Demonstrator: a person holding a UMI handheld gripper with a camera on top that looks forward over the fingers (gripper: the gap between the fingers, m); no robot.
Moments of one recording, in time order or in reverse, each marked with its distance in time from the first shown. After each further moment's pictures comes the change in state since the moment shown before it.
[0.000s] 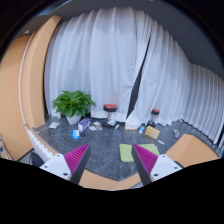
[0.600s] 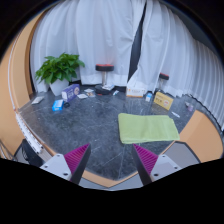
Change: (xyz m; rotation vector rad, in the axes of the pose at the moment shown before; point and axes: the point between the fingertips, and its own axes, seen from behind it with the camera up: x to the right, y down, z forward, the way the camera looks) arm 0.038 0.208 0.244 -0.254 -0.030 0.046
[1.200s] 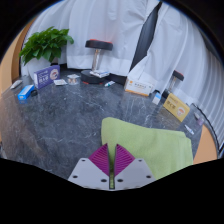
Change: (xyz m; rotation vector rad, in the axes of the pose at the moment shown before) arm 0.072 -0.021 0.271 -0.046 0.048 -0.152
